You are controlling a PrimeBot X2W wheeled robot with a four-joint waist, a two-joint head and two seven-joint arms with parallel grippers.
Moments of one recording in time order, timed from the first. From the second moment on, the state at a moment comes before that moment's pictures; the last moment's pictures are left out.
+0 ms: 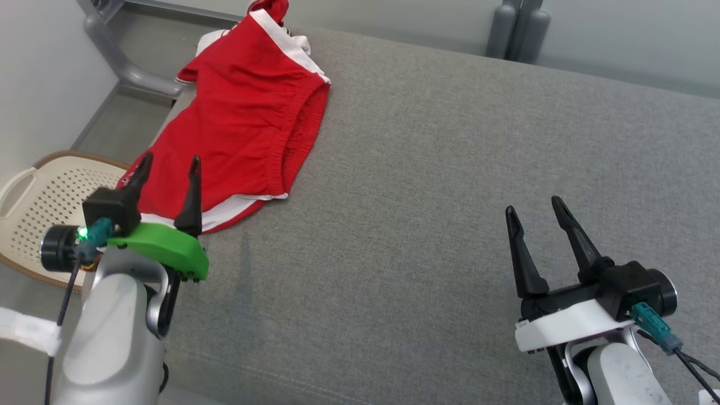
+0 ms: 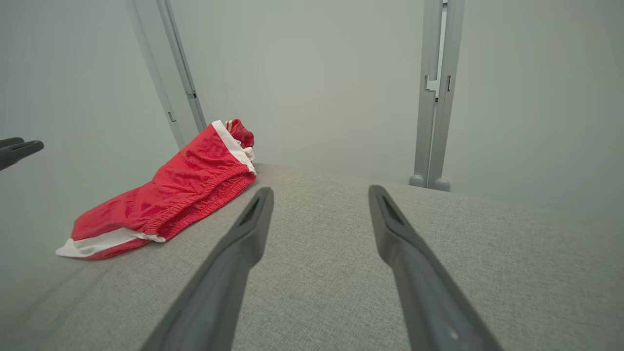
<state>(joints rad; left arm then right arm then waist) -0.46 0.16 -0.10 0.49 -0.20 -0.12 -0.19 -0.08 -0.05 0.11 0.04 0.10 0.13 -0.26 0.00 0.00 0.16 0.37</state>
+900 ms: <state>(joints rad) -0.82 0.33 -0.42 0.91 -0.55 -0.13 0.11 -0.22 -0.05 0.09 -0.01 0.08 0.13 -0.26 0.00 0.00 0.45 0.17</state>
